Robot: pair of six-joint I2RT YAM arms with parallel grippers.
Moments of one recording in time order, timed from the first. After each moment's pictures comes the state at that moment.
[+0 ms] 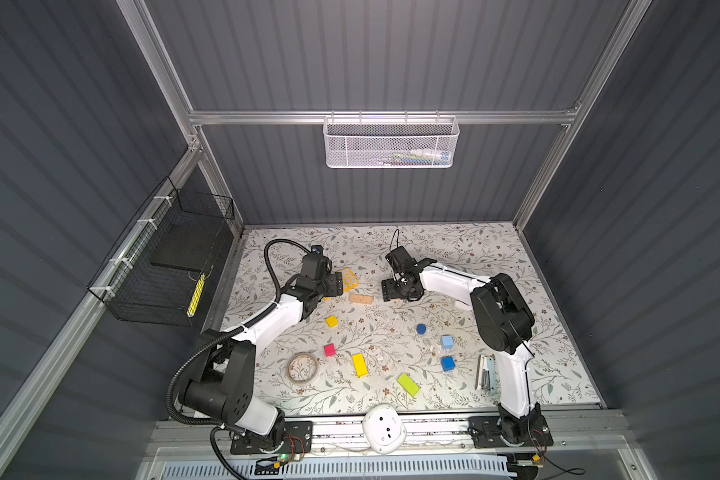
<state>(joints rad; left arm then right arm) -0.40 1.51 0.95 -0.17 -0.13 -0.28 0.60 2.12 1.53 -0.57 0.03 0.42</state>
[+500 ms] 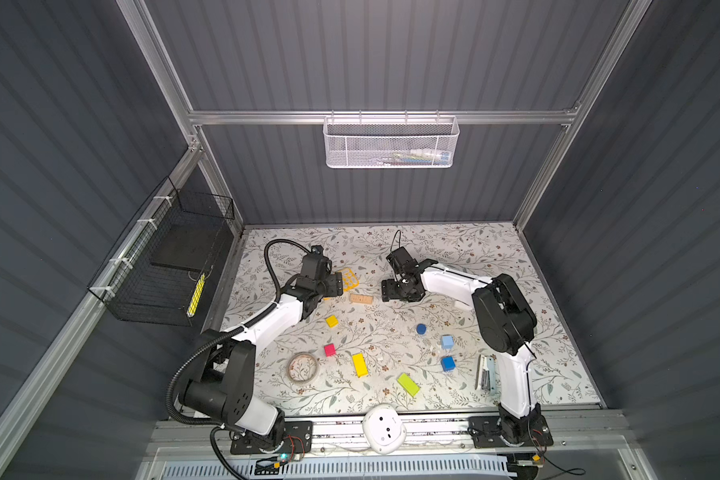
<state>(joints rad) -0.40 1.51 0.95 -0.17 -0.13 -0.28 0.60 2.10 1.51 -0.57 0.00 0.49</state>
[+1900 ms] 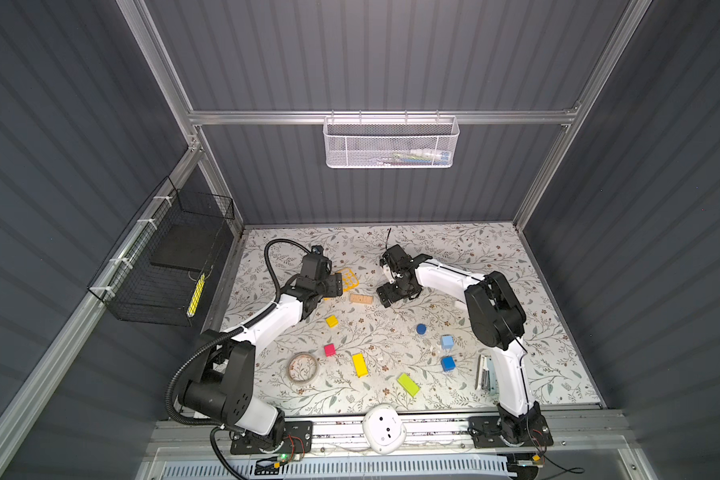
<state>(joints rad) -0.40 1.51 0.95 -0.18 -0.14 -0.27 0.60 2.19 1.64 -0.70 0.00 0.10</state>
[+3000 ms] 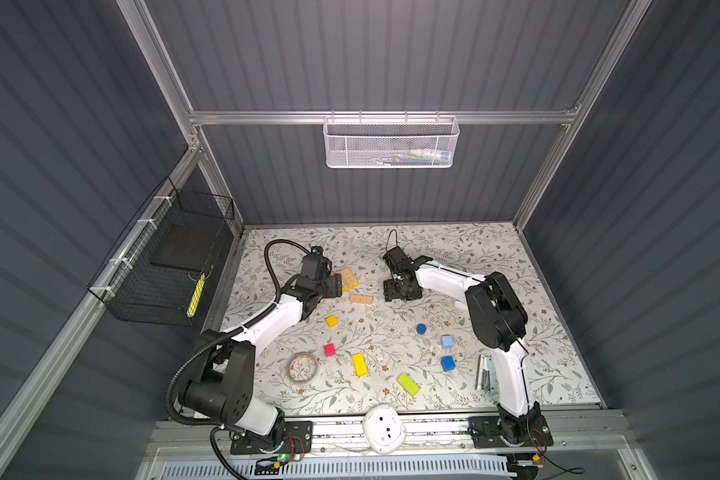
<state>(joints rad) -0.40 1.51 0.95 -0.19 -0.15 -0.26 0.61 2.17 1.60 -0.69 0.12 0.48</state>
